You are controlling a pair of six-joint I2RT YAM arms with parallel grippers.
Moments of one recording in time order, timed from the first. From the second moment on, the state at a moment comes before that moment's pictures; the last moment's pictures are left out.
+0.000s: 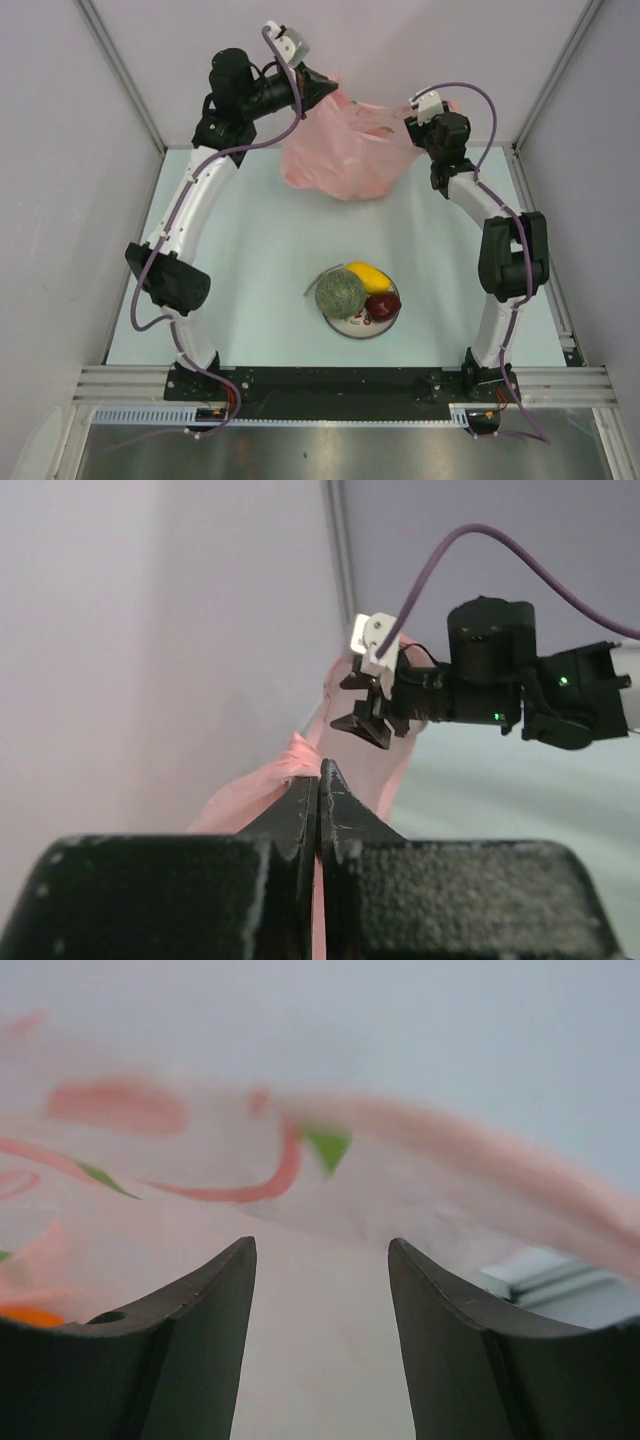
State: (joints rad) left arm -0.37 1.87 2.14 -0.17 0.71 0.09; right arm 0.19 1.96 1.54 0.31 0.05 -0.41
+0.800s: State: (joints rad) left arm -0.40 1.13 0.97 -0.29 0.73 0.17; right arm 0.40 1.55 1.01 0.14 -0.21 -0.35
